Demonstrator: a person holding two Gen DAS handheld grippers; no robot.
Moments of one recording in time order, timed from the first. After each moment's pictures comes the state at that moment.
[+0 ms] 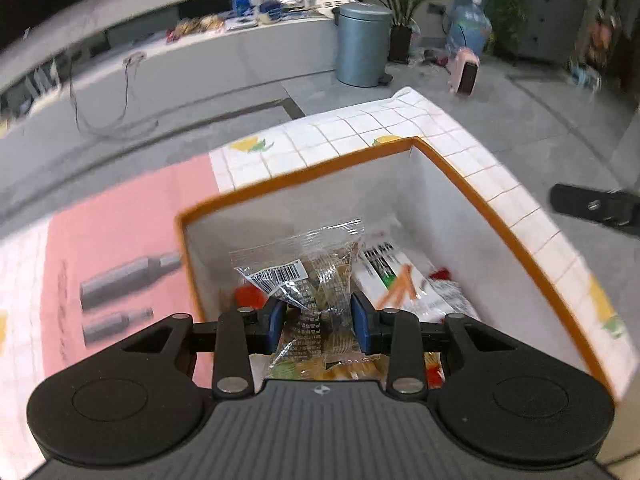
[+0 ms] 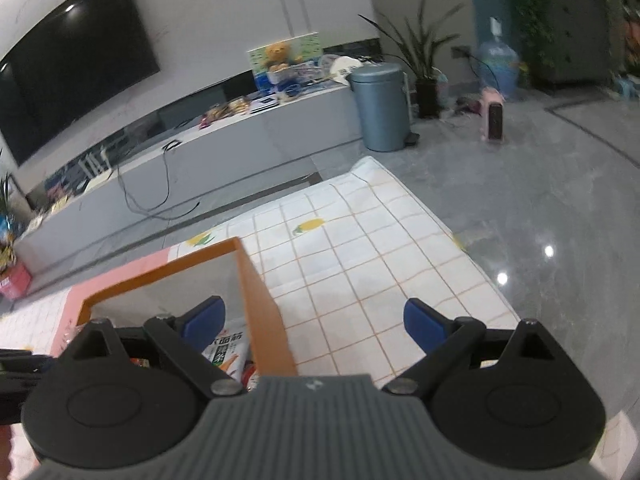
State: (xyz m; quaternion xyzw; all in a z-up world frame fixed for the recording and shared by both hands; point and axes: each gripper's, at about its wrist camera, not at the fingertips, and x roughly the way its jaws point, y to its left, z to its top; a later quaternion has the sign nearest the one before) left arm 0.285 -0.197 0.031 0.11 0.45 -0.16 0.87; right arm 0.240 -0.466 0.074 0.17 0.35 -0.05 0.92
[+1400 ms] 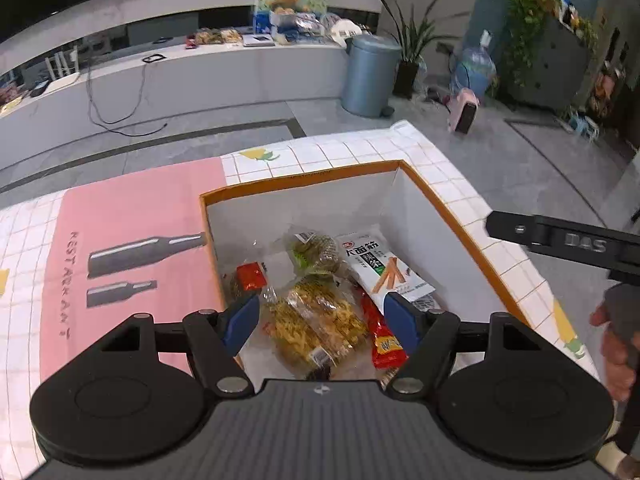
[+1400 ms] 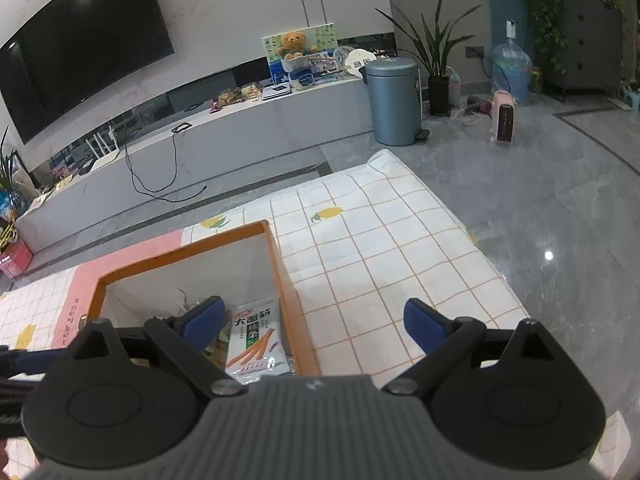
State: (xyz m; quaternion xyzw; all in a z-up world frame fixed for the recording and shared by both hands) left arm 0.234 -0.170 0.061 0.01 0.43 -0.15 0.89; right arm 0.238 -0.428 0.083 0.12 0.36 -0.02 0.92
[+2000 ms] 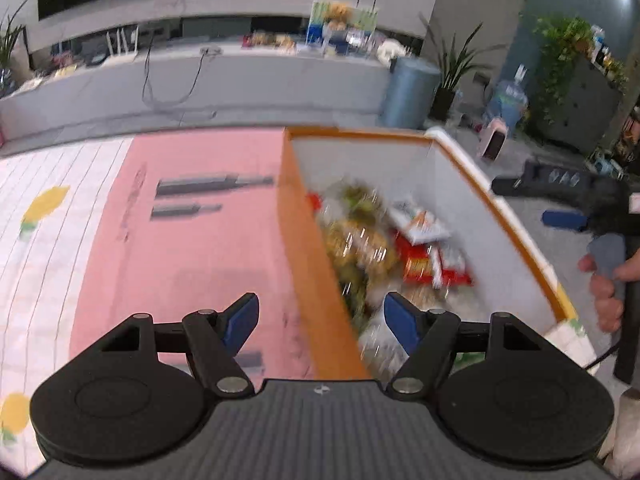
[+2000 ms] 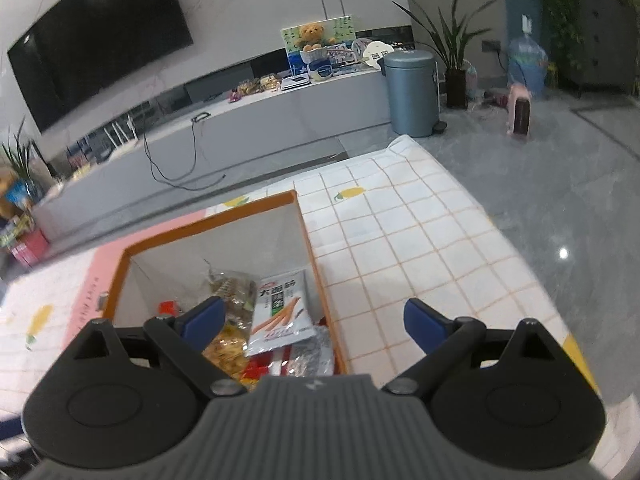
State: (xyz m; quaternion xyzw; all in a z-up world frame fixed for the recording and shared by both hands) left arm 0.137 -0.119 0.048 -0.04 0.42 -0.09 0.90; right arm 0.205 -0.418 0.076 0.14 0.37 0.00 0.92
